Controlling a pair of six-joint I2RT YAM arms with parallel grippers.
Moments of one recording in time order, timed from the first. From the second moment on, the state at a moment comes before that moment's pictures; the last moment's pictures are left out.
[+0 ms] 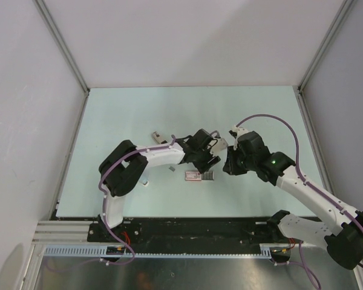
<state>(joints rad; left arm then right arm) -0.87 1.98 1.29 -0.27 0.08 0.18 0.63 1.05 0.87 -0.63 -0.06 0.41</state>
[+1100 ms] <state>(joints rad) -0.80 1.89 1.18 -0.27 0.03 0.21 0.66 1.05 0.86 -0.63 -0.09 0.44</state>
